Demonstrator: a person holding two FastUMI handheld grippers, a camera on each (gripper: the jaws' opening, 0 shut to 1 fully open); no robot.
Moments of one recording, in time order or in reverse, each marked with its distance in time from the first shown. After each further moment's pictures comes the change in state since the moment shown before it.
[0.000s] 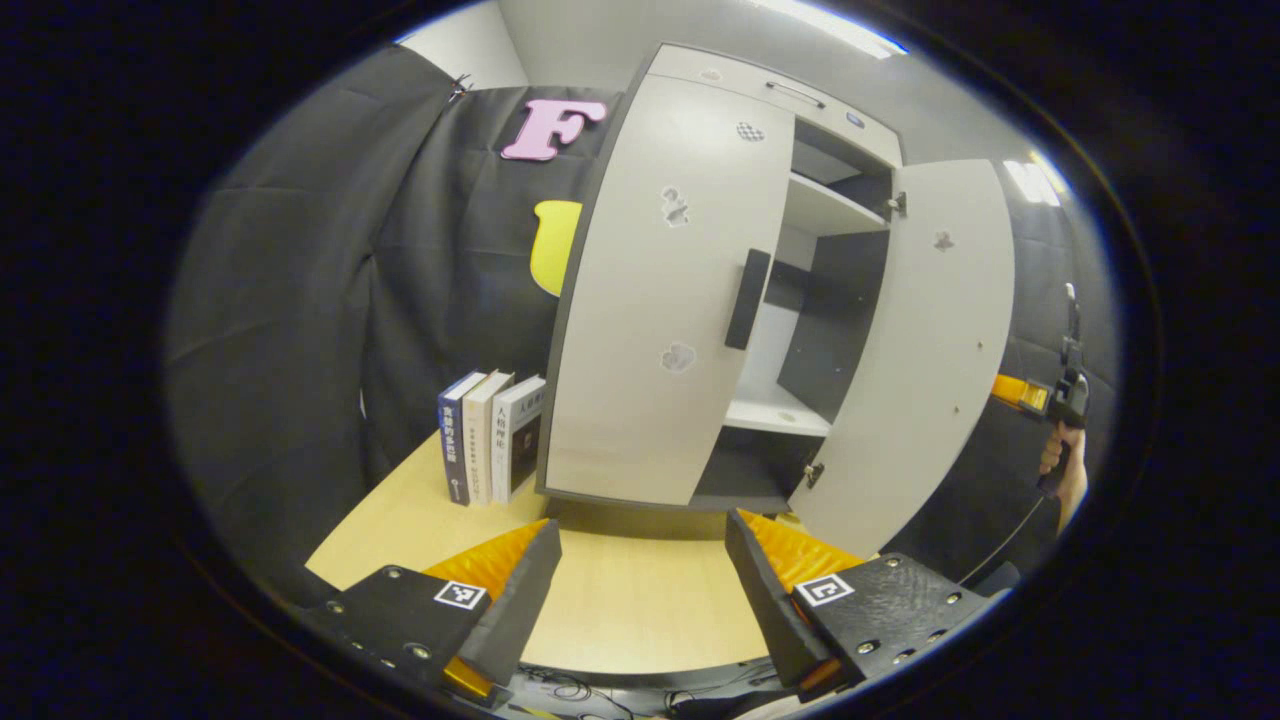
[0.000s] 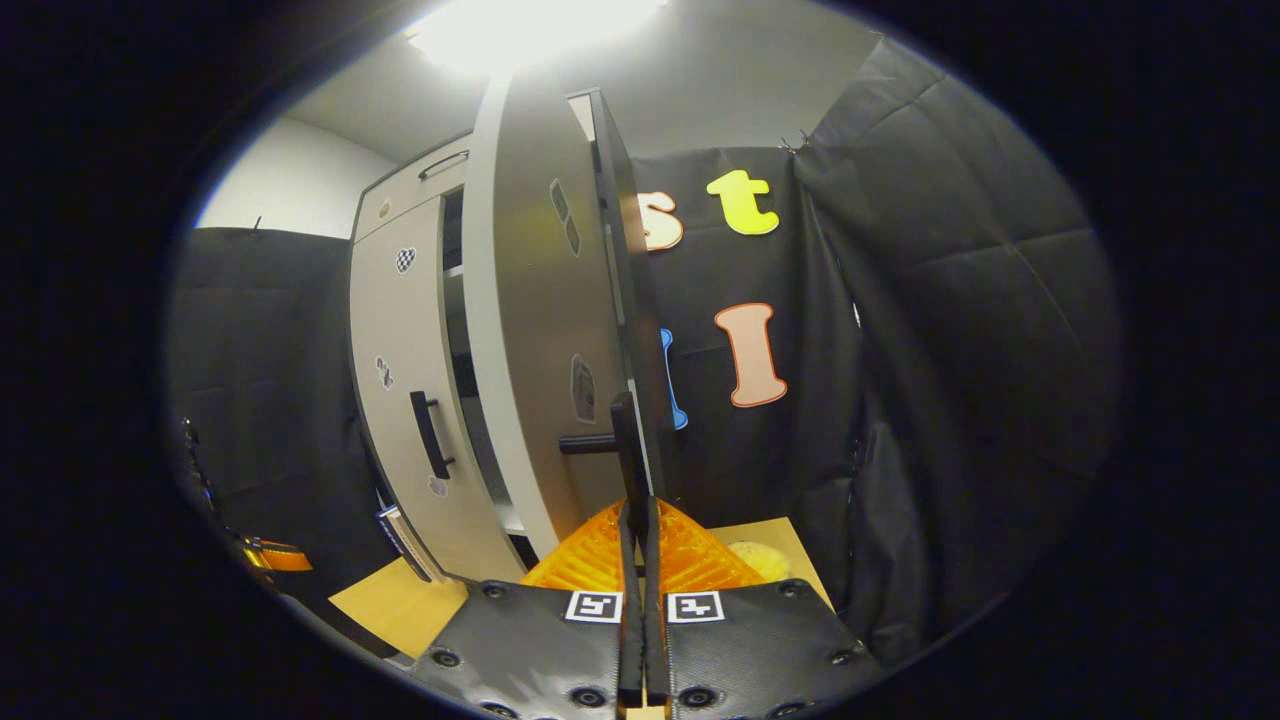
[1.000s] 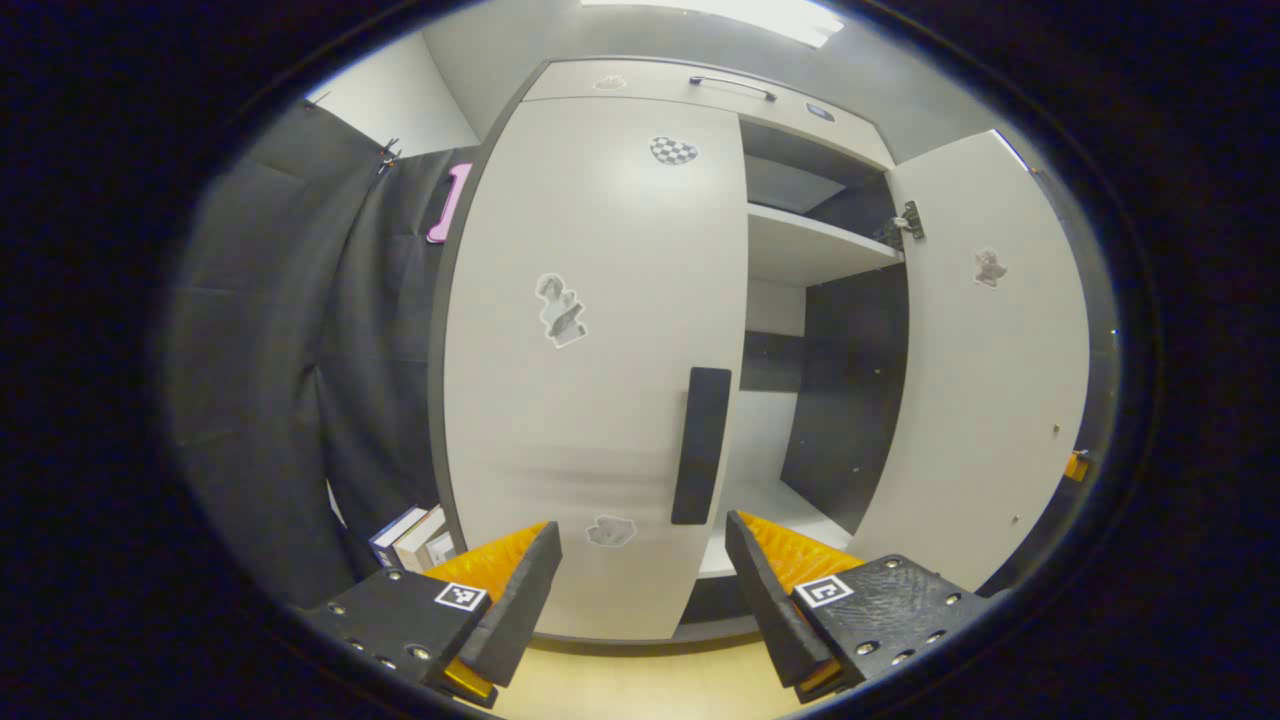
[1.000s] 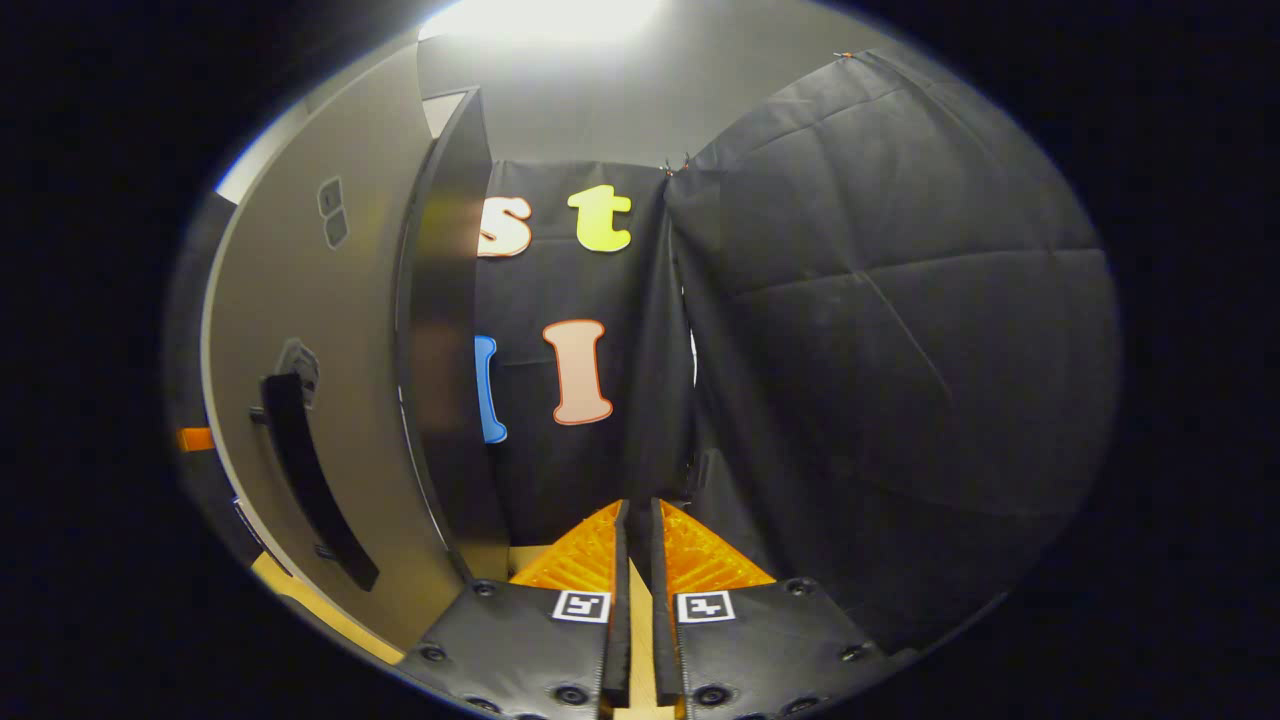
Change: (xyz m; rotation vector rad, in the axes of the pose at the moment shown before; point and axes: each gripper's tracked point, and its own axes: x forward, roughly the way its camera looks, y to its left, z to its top) left arm 0.165 -0.096 0.140 0.142 -0.207 0.018; right arm 0.006 -0.177 -0.005 -0.056 -0.023 -0.437
